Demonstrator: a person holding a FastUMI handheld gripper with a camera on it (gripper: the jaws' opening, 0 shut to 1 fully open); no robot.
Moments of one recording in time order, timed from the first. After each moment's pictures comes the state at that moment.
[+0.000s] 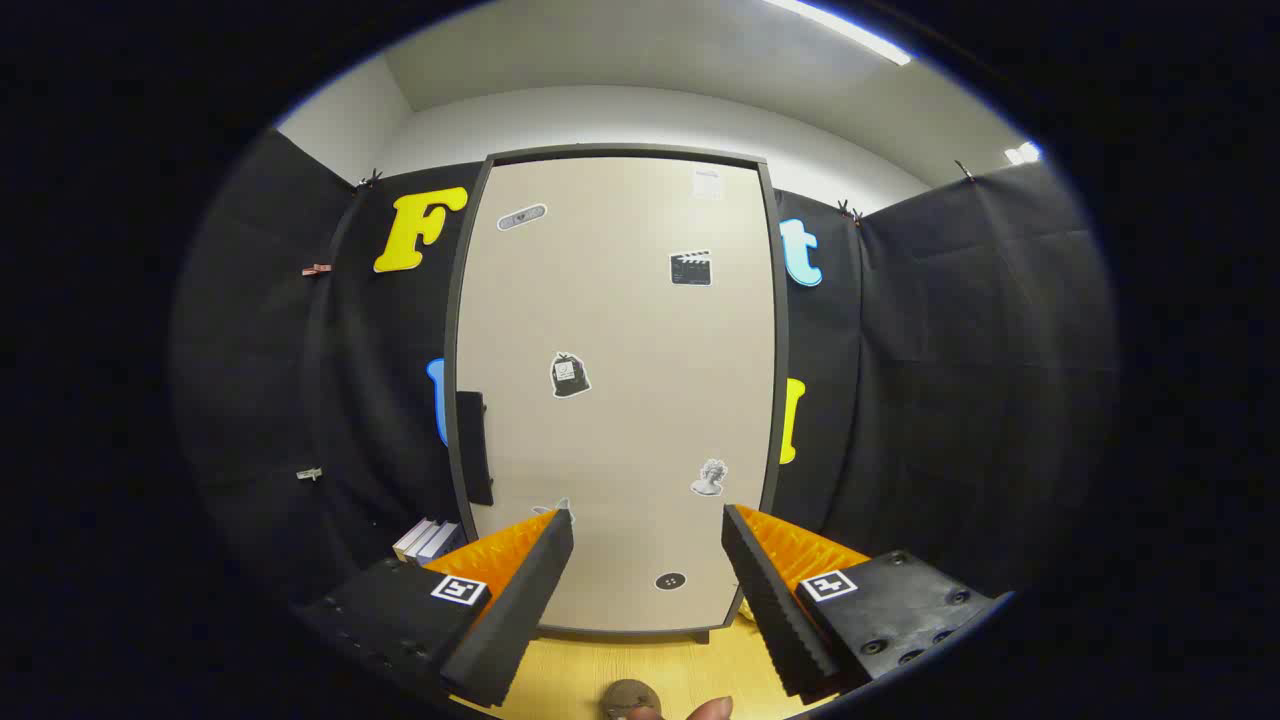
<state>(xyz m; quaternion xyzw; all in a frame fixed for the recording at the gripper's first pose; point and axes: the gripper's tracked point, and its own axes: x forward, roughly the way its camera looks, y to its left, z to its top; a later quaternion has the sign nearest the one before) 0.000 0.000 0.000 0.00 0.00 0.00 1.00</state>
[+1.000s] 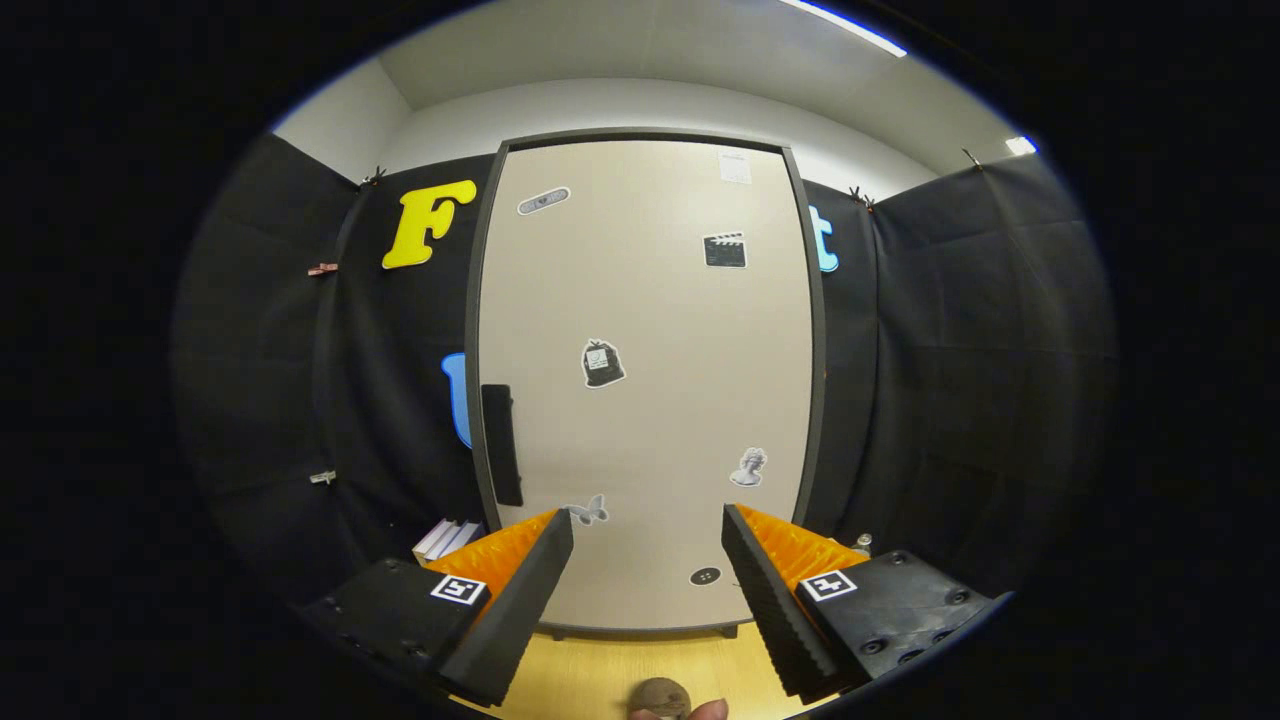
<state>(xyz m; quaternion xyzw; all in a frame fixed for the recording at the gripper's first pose) 0.006 0.013 0.010 0.02 0.02 0.03 1.00</state>
